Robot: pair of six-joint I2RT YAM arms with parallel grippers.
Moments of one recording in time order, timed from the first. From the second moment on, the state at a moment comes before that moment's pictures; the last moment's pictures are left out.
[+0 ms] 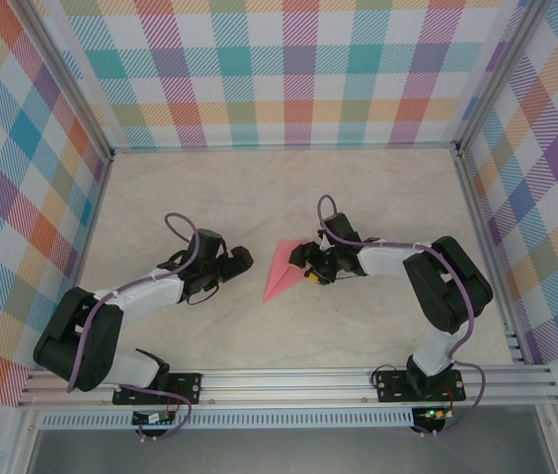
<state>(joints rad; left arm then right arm) -0.45 1.38 0.60 -0.10 0.07 -0.87 0.57 1.76 0.86 -0.06 -0.48 1.01</state>
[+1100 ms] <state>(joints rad) -0.41 1.38 0.56 0.00 0.22 -0.90 0.59 1.73 0.92 -0.10 -0.42 0.99</state>
